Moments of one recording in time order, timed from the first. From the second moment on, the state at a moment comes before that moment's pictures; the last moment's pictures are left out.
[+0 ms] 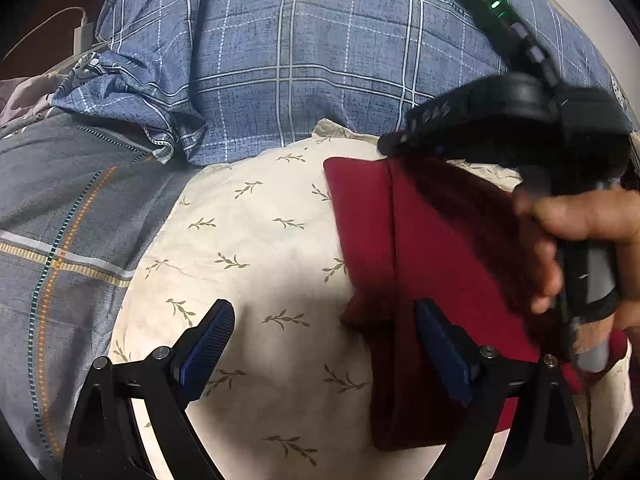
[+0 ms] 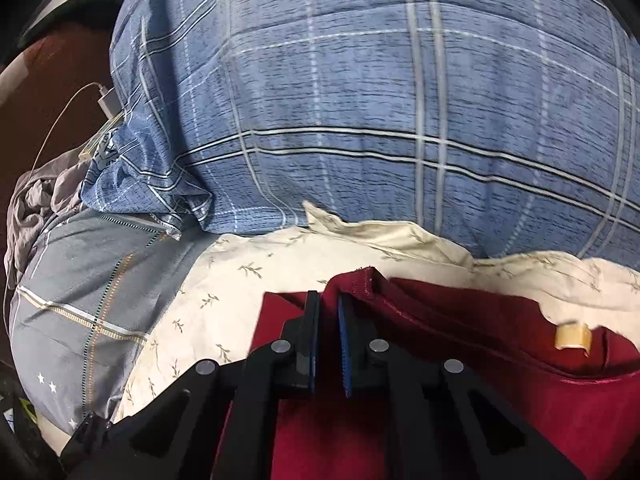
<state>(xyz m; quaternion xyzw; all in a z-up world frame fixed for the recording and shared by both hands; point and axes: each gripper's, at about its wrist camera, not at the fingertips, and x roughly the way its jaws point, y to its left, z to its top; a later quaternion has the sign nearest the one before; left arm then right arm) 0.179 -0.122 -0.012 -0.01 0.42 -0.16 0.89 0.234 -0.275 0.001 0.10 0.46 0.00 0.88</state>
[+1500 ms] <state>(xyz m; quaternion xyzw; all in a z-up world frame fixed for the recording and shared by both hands) 0.177 -0.135 -0.022 -0.01 0.41 -0.18 0.89 0.182 -0.336 0.020 0.13 0.45 -0.02 0.88</state>
